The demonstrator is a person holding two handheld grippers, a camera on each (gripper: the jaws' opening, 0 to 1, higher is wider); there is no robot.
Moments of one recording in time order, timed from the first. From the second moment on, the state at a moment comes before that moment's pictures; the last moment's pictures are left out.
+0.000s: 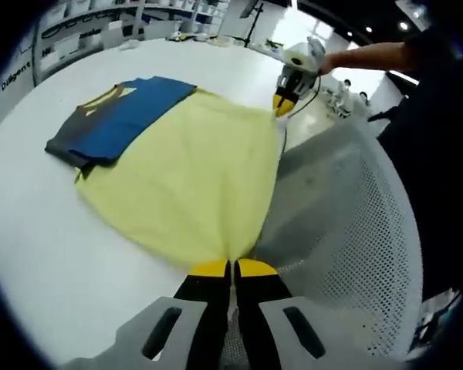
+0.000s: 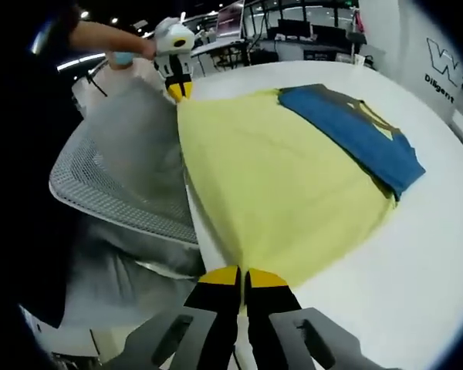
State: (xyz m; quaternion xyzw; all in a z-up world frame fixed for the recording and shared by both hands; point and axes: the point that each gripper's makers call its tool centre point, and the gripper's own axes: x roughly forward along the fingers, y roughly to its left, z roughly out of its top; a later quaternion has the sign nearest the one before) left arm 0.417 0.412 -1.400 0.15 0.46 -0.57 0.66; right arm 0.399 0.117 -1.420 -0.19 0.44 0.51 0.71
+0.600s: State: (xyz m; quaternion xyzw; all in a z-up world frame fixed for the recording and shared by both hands) left arm 0.473 0.400 -1.355 0.10 0.43 -0.56 0.70; right arm 0.443 0.108 -1.372 -0.19 0.42 0.50 0.73
